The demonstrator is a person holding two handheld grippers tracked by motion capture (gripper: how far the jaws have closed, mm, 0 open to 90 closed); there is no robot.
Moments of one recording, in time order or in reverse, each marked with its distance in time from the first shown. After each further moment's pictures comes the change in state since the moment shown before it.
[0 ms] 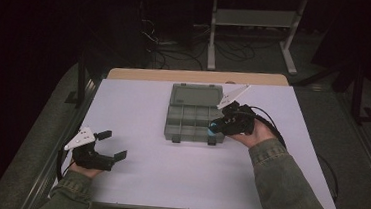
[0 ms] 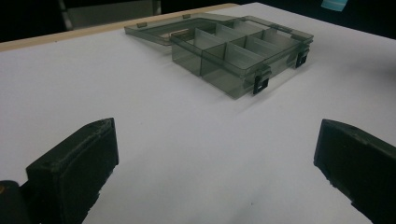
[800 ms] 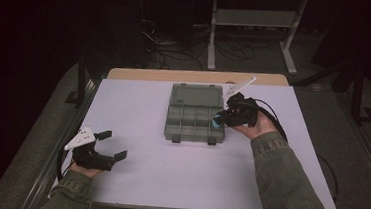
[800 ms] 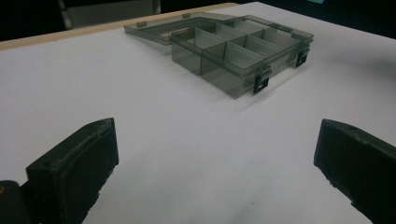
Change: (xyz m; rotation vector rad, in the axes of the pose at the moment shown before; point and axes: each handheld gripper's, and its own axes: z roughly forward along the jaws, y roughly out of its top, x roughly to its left) left arm 0.000 0.000 0.001 0.002 -0.001 -0.003; right arm -0.028 -0.001 0.000 -0.009 -0.043 0.070
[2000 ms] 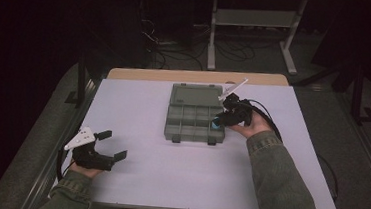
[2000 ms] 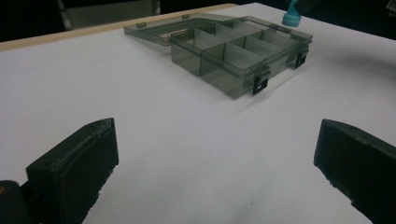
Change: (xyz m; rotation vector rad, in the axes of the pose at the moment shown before) left arm 0.000 0.000 0.000 -0.004 -0.003 0.002; right arm -0.020 -0.007 0.034 0.082 0.005 0.045
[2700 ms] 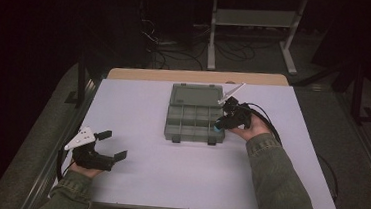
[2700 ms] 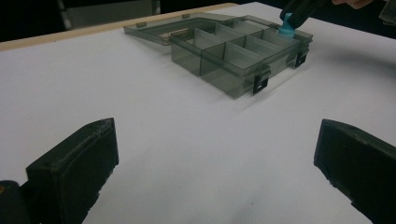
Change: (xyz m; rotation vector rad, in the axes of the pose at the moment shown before) left arm 0.000 0.000 0.000 0.003 0.001 0.003; right arm -0.007 -0.010 0.017 0.053 -0.015 0.020
